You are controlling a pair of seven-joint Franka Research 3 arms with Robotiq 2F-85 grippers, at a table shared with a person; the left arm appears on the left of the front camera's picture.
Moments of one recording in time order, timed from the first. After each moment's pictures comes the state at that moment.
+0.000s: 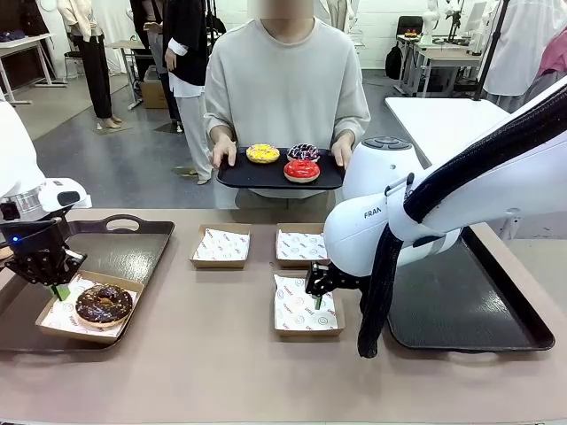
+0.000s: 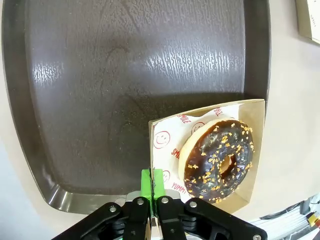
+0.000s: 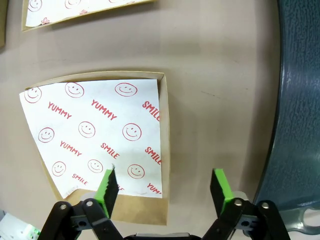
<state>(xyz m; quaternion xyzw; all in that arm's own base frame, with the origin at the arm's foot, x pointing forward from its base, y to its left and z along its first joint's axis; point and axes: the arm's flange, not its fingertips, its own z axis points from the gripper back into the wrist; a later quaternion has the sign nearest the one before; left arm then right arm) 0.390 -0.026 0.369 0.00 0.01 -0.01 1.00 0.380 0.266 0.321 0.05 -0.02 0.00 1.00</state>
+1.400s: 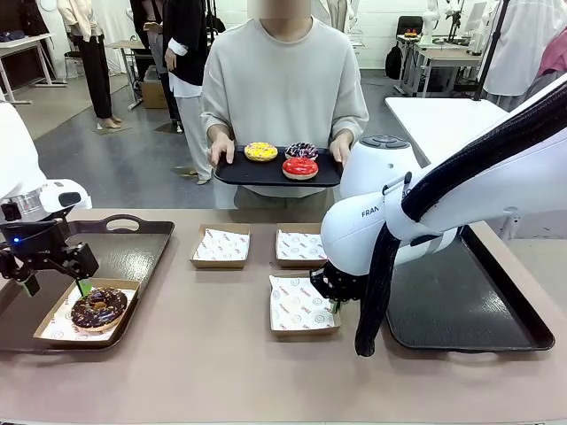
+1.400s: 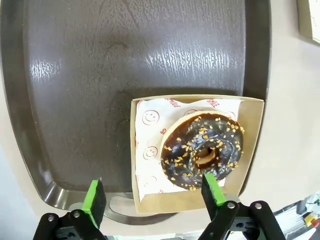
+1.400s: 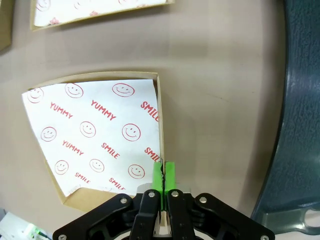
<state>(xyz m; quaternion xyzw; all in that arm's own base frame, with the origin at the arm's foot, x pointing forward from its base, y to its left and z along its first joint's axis) 0.388 -0.026 0.369 -0.01 0.01 0.00 1.00 0.381 0.272 0.326 0.05 -0.03 0.00 1.00</state>
